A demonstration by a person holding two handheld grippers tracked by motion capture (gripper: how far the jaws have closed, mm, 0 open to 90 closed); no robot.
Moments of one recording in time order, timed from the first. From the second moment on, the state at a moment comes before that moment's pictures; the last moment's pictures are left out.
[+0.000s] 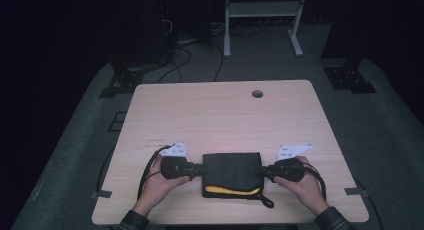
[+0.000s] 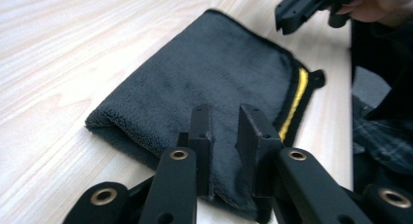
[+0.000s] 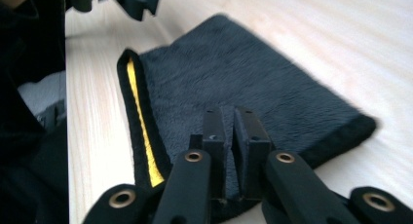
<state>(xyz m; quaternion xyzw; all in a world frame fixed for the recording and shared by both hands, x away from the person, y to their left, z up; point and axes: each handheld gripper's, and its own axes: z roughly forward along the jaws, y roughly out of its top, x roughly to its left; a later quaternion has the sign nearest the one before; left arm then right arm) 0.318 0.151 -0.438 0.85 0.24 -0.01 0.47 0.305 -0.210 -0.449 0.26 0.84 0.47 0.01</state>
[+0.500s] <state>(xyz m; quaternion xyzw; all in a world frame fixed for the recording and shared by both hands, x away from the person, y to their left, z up) 0.290 0.137 -0.467 0.89 0.22 -0.03 0.40 0.281 -0.188 -0.471 0.20 0.89 0.40 0.01</state>
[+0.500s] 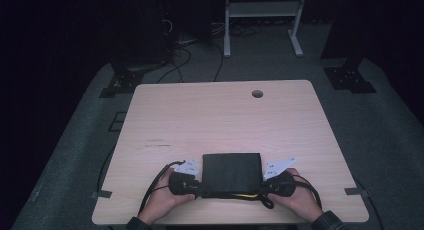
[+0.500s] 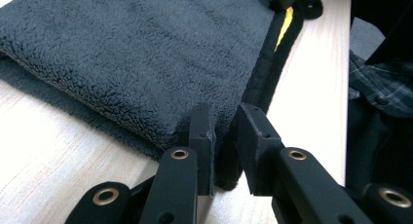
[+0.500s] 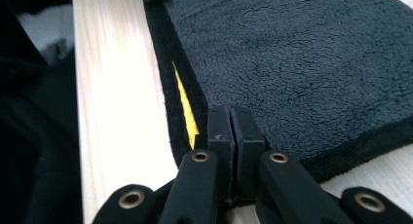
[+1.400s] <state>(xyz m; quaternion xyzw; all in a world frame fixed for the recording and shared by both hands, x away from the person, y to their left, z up) 0.289 0.185 -0.445 0.85 0.29 0.12 0.42 0.295 -0.242 -0.455 0.29 0.84 0.44 0.13</state>
